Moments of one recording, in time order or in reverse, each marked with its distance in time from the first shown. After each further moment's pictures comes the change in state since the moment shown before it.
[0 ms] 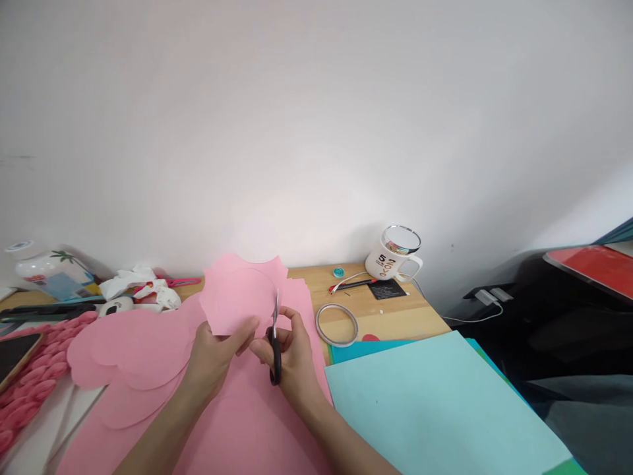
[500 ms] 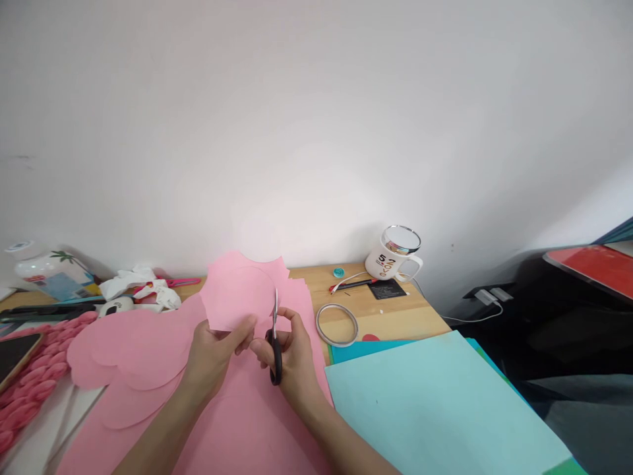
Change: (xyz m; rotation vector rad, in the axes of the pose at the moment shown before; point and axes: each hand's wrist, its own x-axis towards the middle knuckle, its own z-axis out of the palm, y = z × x) left_hand 0.001 0.001 0.000 -0.054 -0.066 0.013; right_hand -0.002 -0.006 0.002 -0.139 0.063 0.058
